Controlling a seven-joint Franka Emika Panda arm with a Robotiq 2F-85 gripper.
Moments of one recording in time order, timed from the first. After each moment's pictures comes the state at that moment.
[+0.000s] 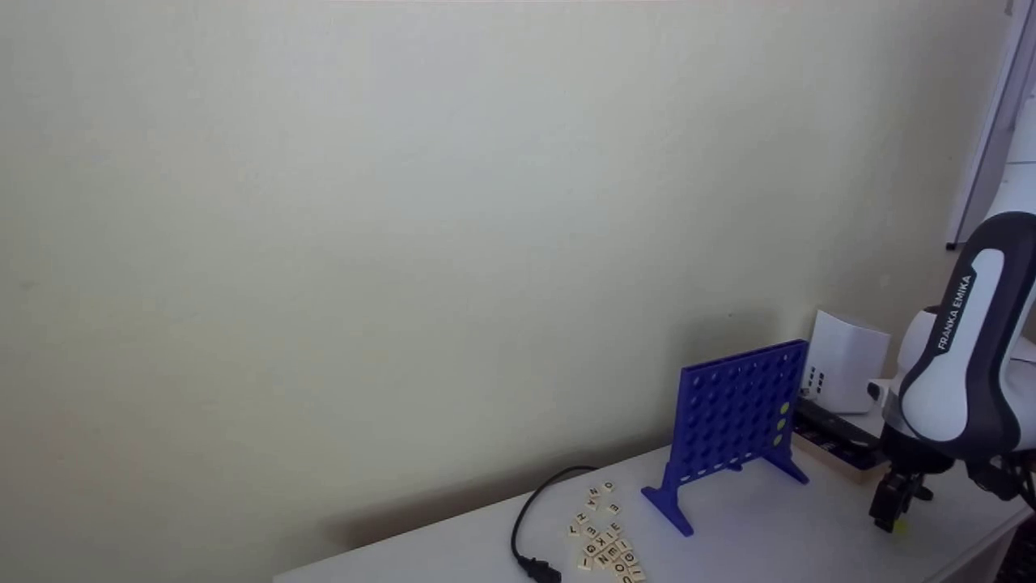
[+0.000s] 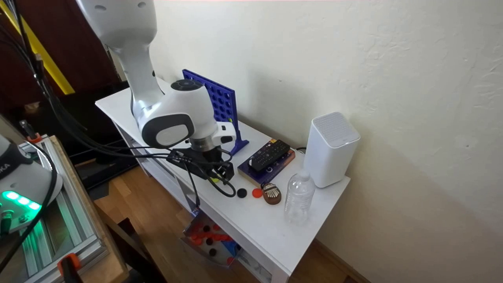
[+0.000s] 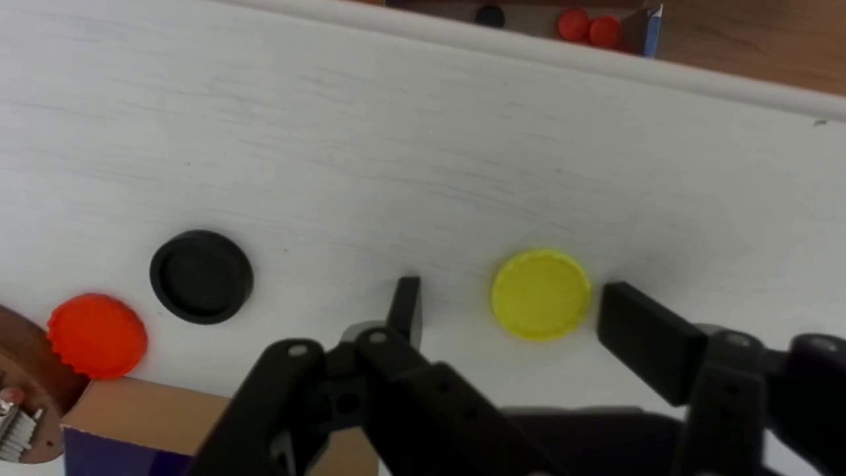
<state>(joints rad) -0.37 0.75 -0.10 -2.42 -0.22 3.24 -0.46</state>
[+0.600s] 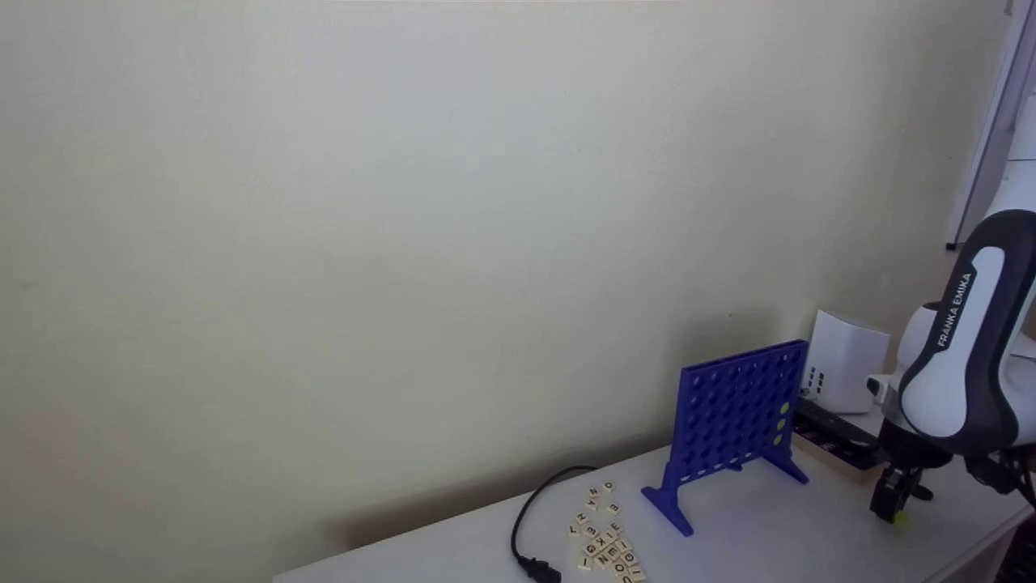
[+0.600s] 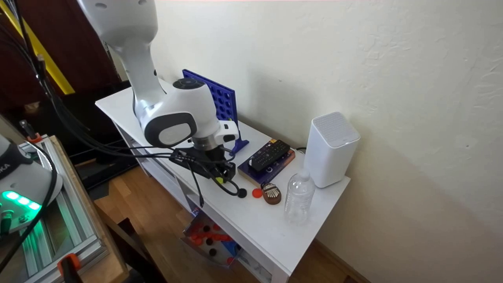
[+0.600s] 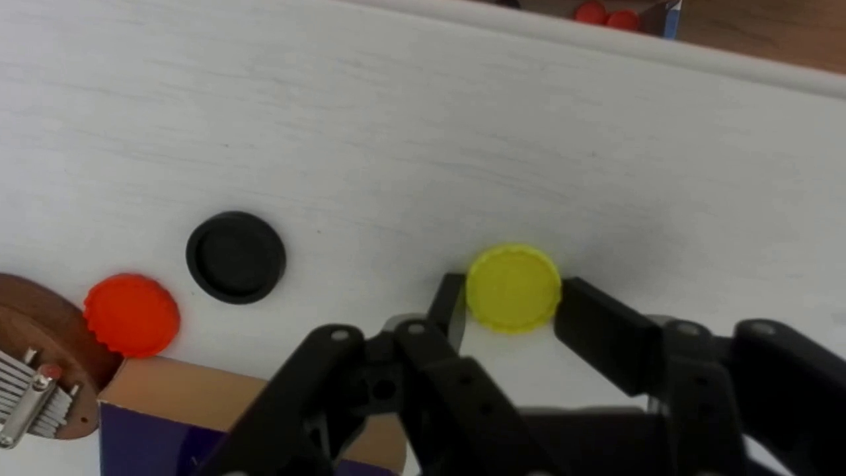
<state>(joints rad) -0.37 0.74 -0.11 -2.40 -0.23 3.24 -0.46</state>
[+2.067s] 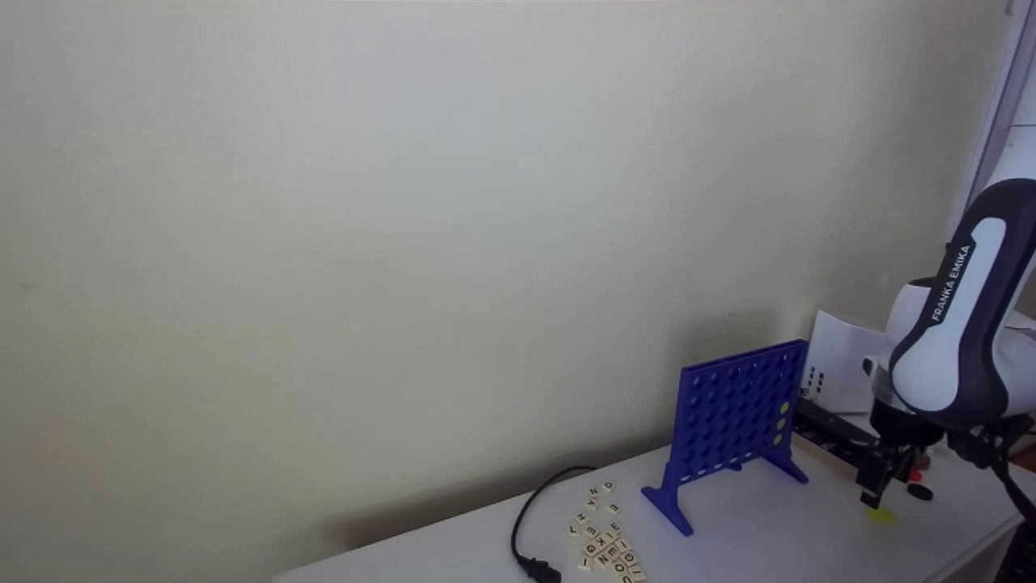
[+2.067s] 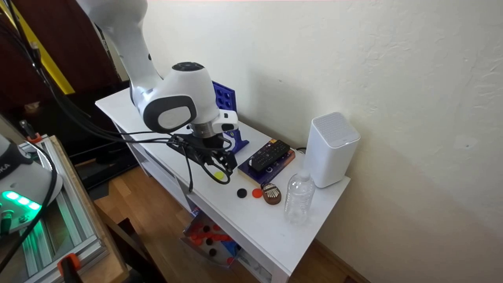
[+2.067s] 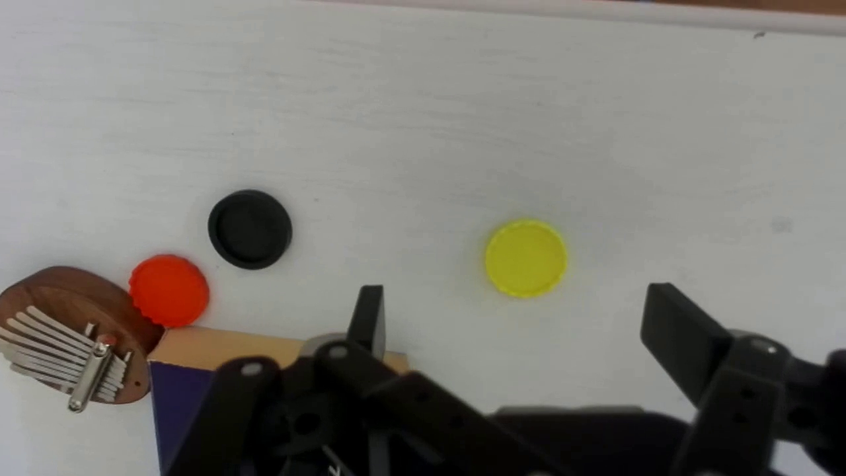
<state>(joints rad) -0.31 0.65 -0.13 -2.43 -0.22 3.15 -0.31</state>
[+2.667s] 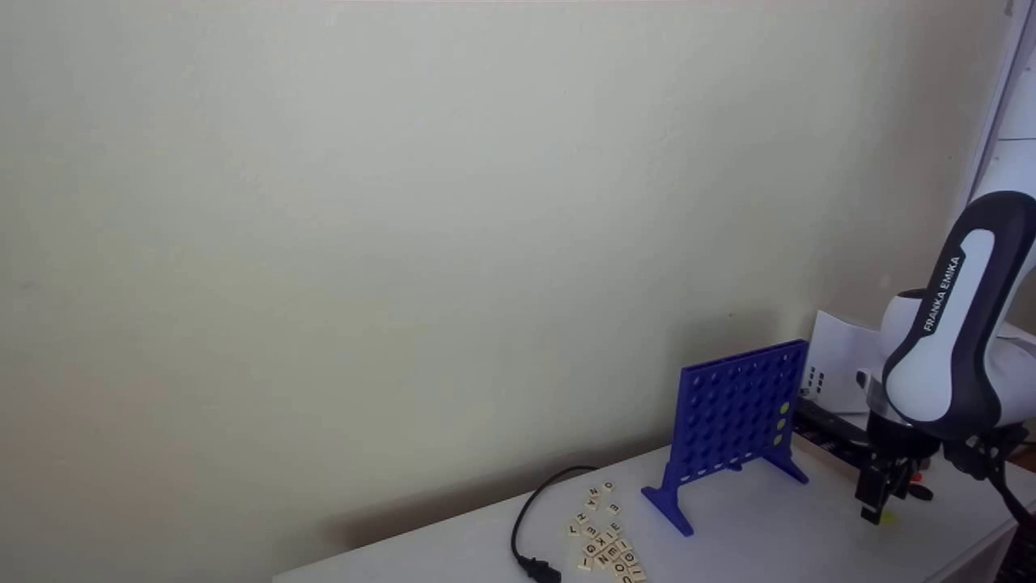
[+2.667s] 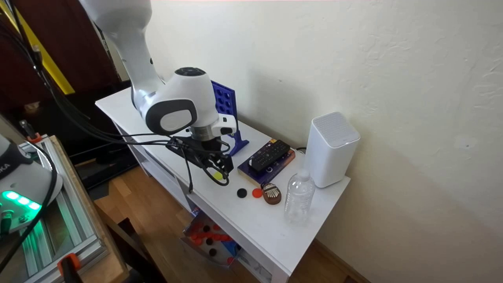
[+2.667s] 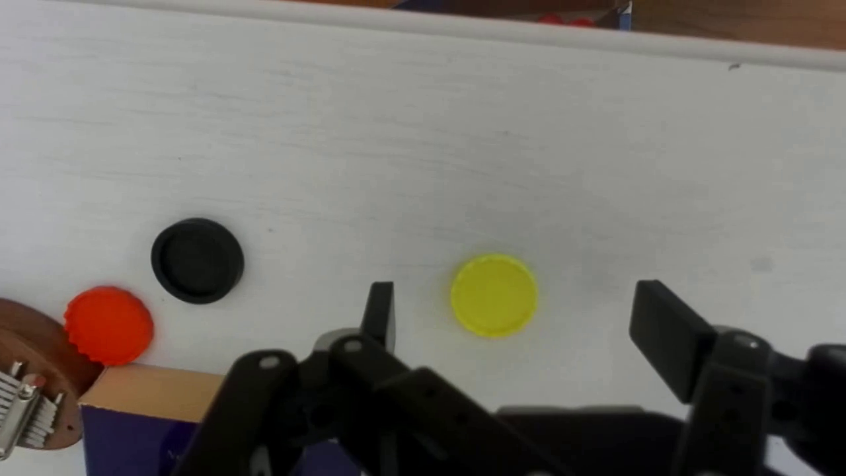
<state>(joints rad) -0.30 0.69 -0.13 -2.41 -0.22 3.13 -0.31</state>
